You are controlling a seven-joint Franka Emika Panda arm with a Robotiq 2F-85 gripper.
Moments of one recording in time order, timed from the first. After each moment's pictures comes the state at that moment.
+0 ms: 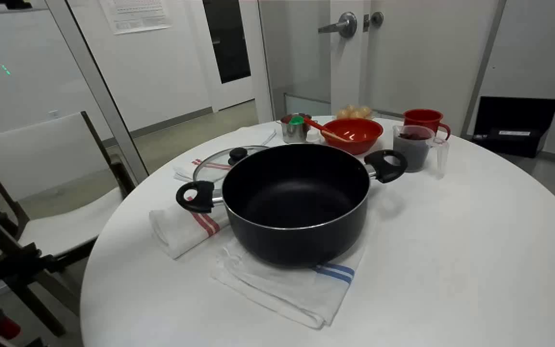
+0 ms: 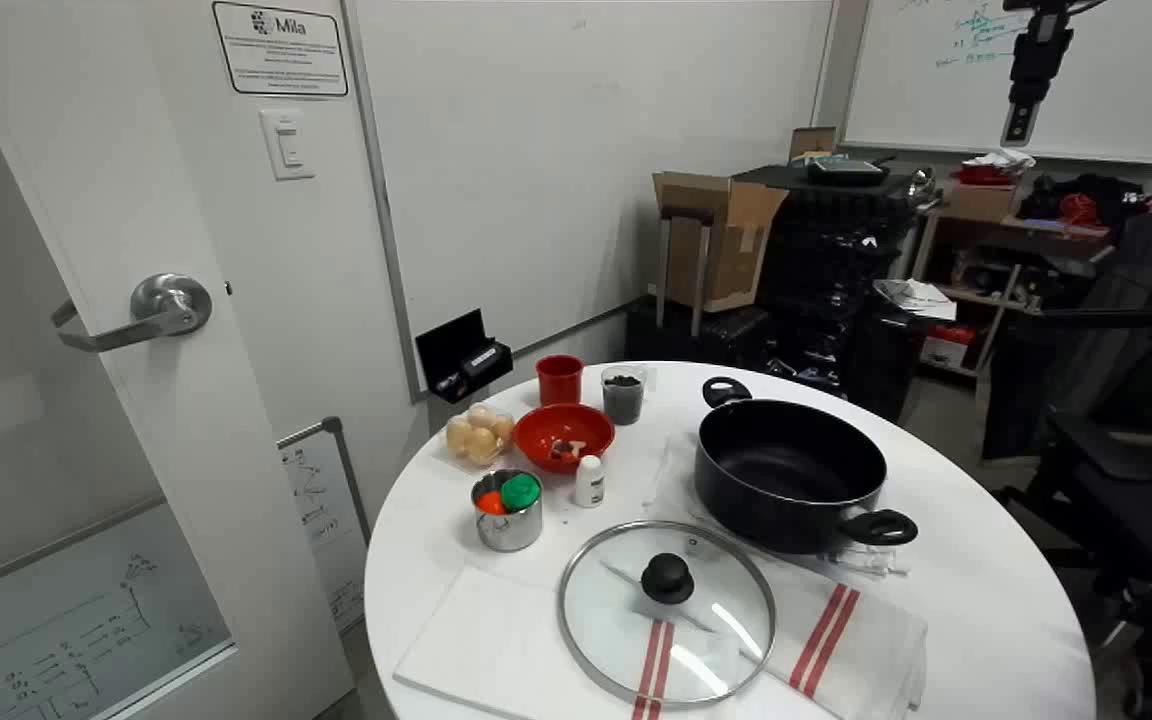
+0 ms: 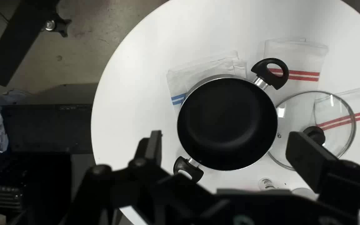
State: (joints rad) arm -0.14 -0.21 -0.23 -2.14 -0.14 1.91 -0.30
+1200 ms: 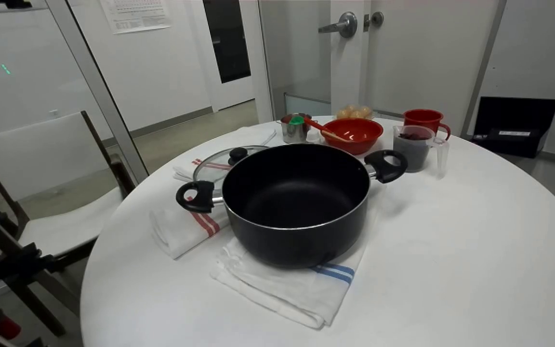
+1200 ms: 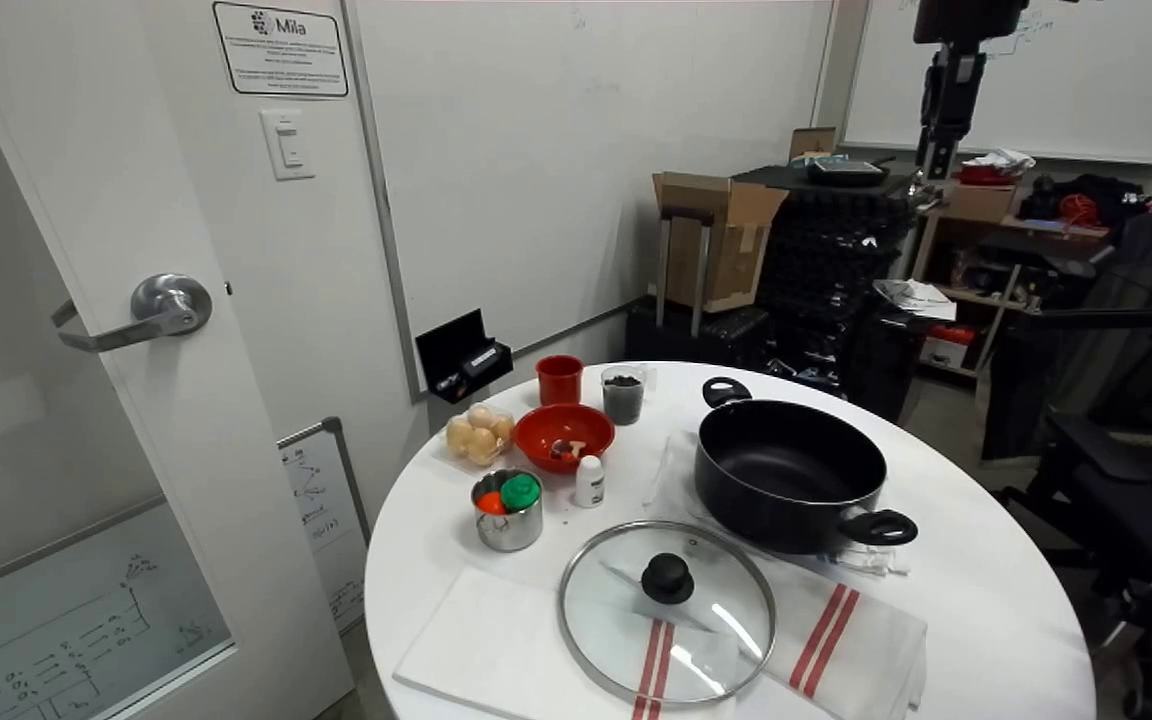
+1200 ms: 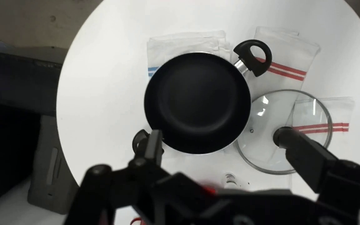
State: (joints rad) arm -0.07 -0.09 -0.12 -2.09 -0.15 1.99 -0.32
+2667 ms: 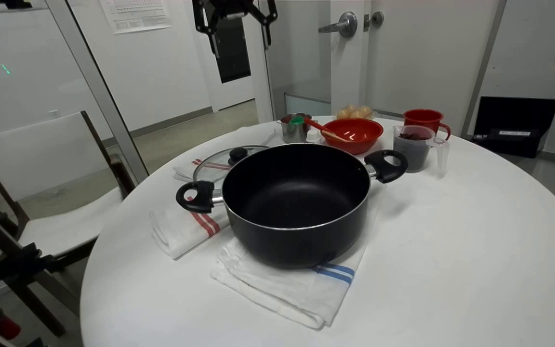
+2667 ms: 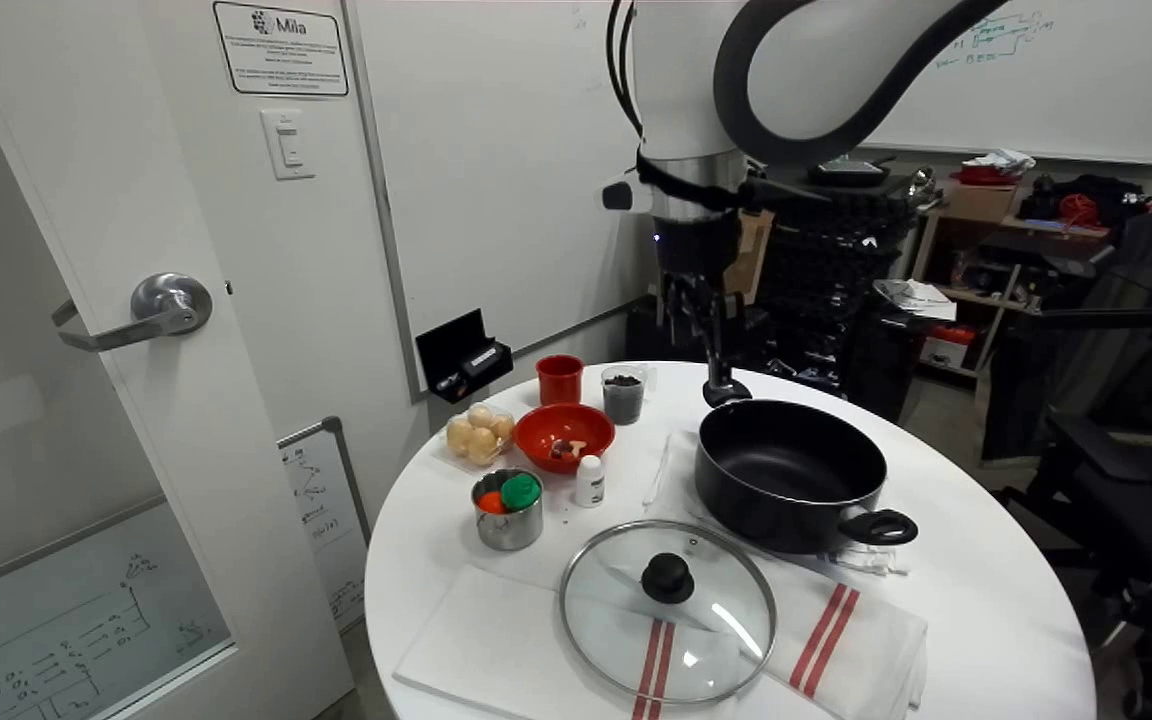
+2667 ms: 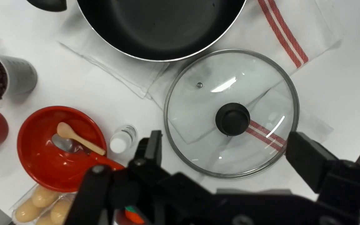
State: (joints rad) arm 0.04 0.53 0.09 -1.70 -0.23 2.14 -0.62
